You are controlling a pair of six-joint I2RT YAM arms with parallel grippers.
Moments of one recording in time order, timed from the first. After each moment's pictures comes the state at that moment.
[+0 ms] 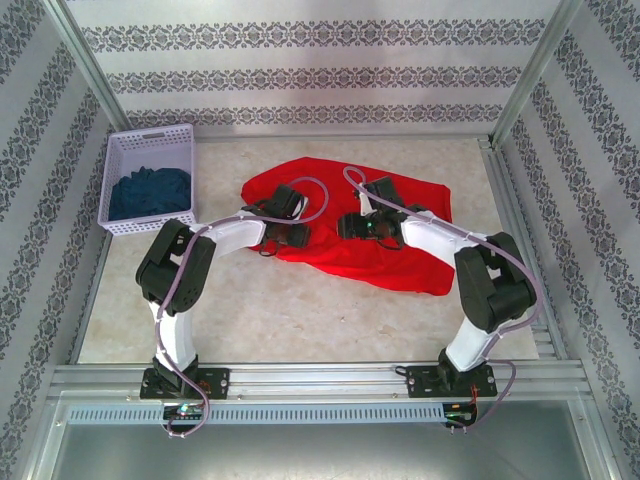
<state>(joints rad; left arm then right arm) -0.50 1.92 1.22 -0.32 0.03 -0.20 0.42 1.72 1.07 -0.29 -0.23 0.34</state>
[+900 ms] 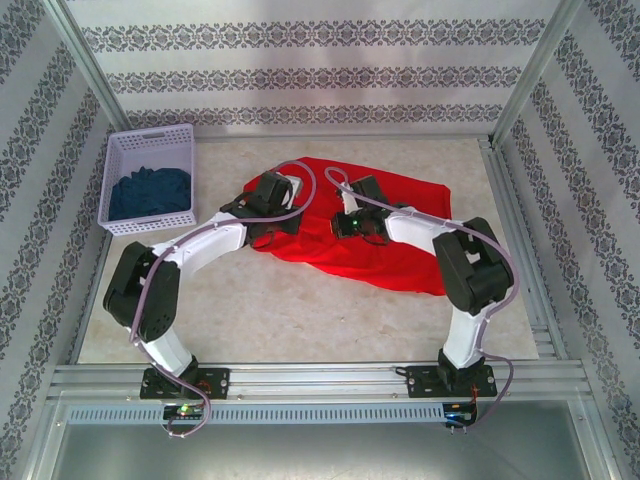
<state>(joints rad) -0.50 1.67 1.19 -0.32 0.04 -0.25 0.45 1.84 1.15 -0.19 -0.29 0.28</state>
